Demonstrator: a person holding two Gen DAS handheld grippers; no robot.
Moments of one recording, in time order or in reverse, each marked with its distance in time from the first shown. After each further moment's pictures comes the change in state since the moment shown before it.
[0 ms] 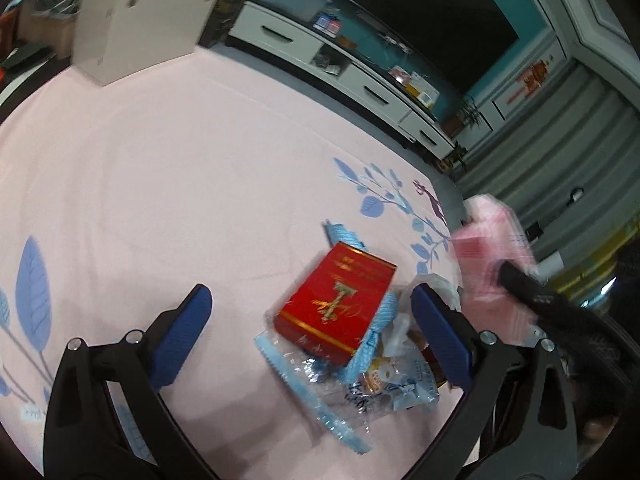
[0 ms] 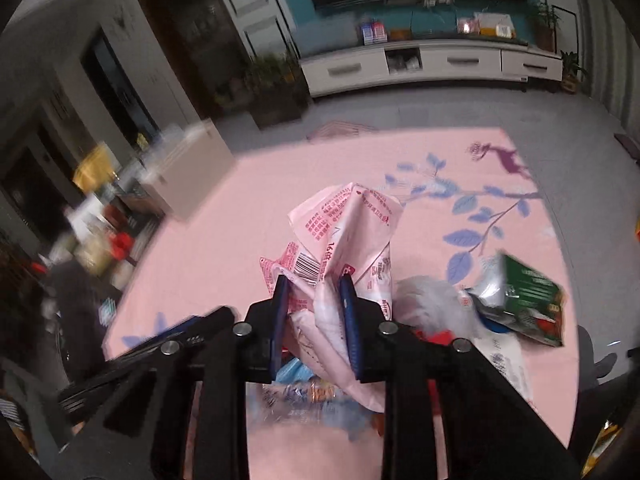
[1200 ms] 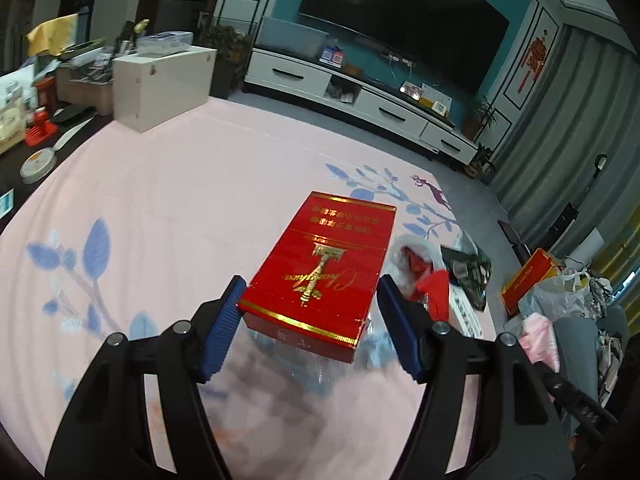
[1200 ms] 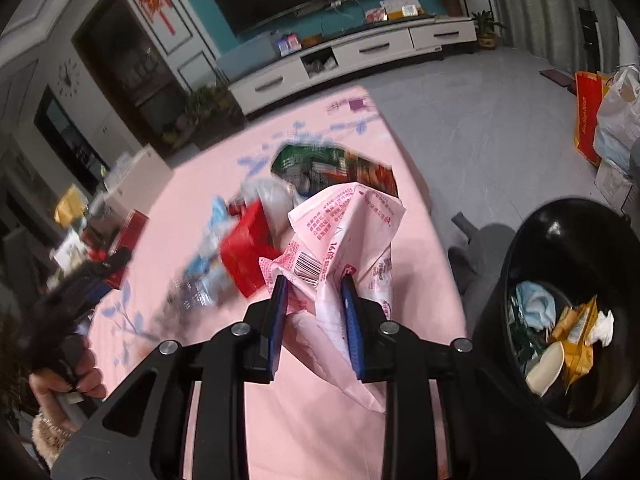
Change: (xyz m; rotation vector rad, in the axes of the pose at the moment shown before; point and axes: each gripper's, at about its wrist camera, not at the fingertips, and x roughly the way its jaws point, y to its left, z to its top) left arm -0.079 -0.064 -0.084 0.109 -0.156 0.201; right arm -0.085 -0.096 -0.126 0.193 0.031 -0.169
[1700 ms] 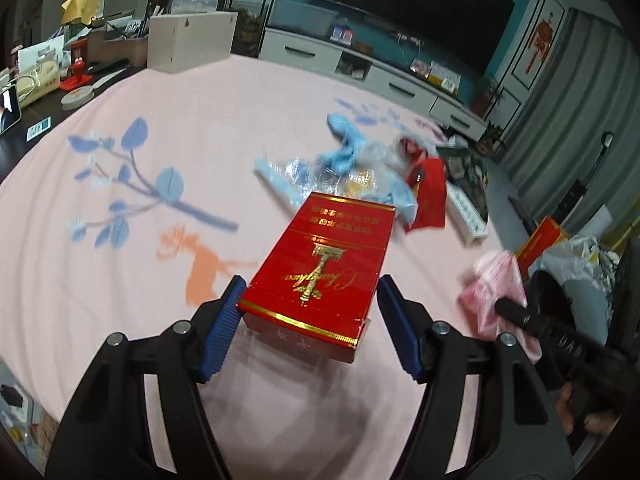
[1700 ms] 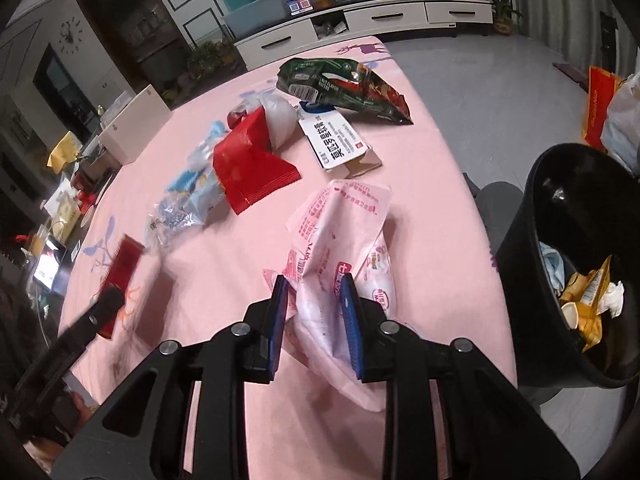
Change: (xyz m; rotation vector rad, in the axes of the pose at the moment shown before) left arm -0.031 -0.004 -0.100 0.018 0.073 0.056; right arm 0.017 -0.001 -0.046 -0.050 0.100 0.008
